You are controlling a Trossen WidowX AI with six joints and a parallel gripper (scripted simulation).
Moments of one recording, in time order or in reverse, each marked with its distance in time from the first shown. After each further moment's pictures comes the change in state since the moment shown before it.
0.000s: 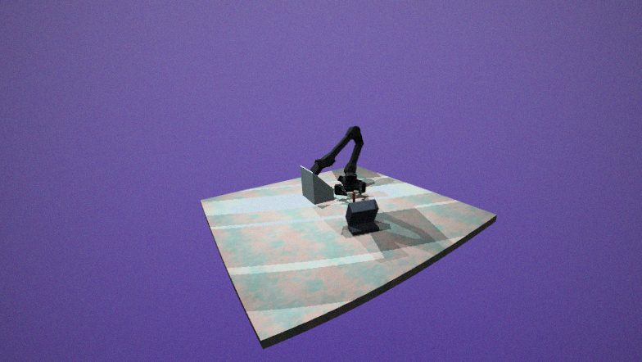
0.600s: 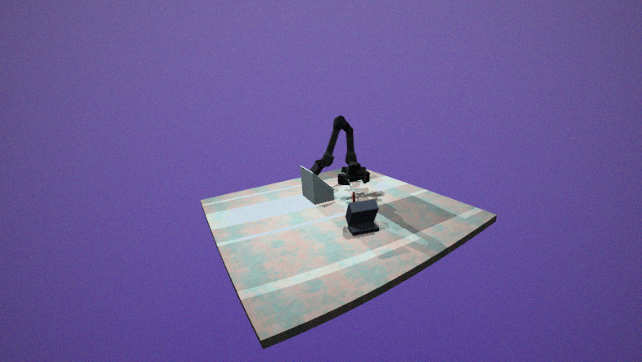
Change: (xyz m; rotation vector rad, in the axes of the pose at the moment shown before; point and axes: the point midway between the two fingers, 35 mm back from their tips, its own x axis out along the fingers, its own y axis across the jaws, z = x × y) arm -0.002 0.021 0.062 0.013 0.010 -0.020
